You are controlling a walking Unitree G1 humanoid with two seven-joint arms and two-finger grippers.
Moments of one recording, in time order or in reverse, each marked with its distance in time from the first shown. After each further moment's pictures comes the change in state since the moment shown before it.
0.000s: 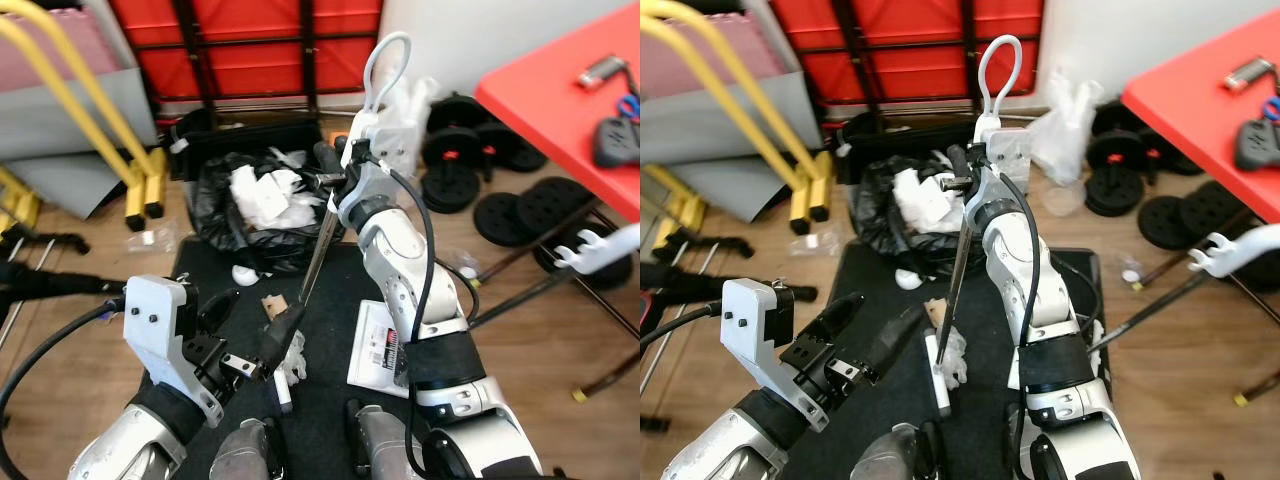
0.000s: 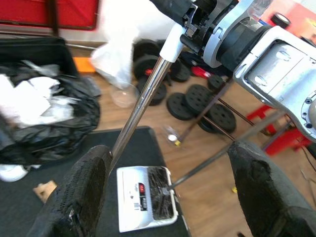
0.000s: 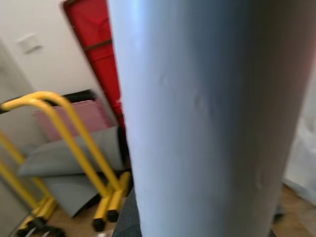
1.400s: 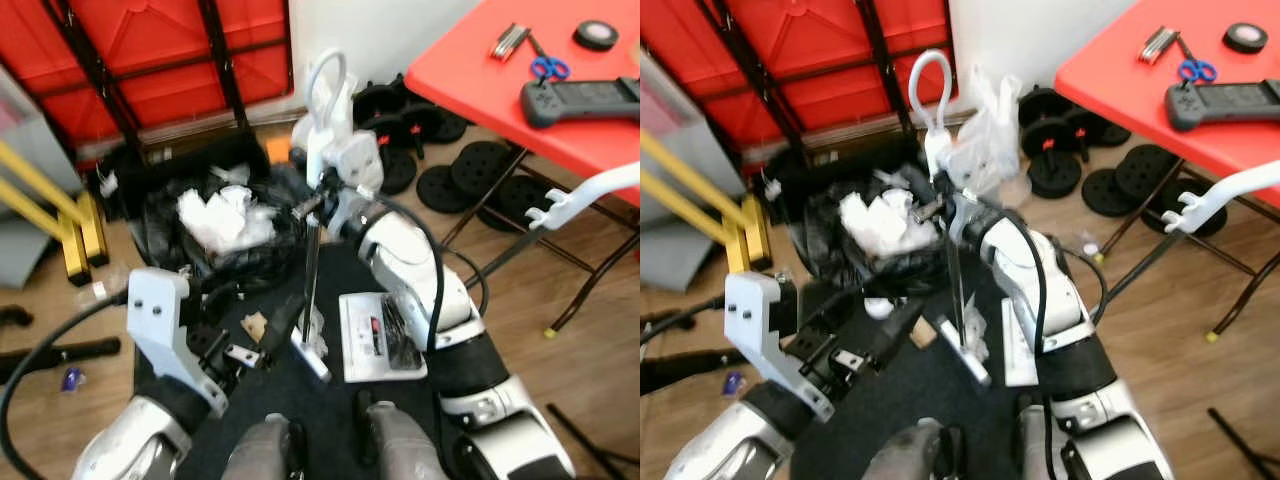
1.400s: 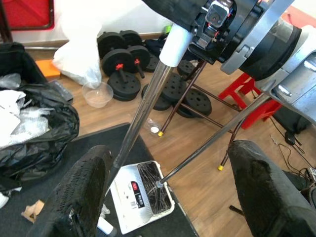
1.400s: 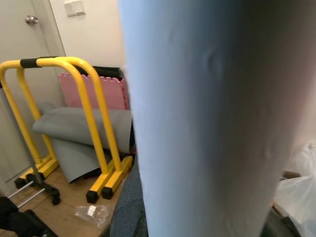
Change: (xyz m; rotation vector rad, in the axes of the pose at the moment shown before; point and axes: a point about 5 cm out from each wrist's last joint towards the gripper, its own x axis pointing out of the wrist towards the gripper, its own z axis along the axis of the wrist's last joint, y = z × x) left arm 0.002 0.002 0.002 0.004 -0.002 0.037; right arm -0.011 0.017 0.006 -0.237 -0.011 0.397
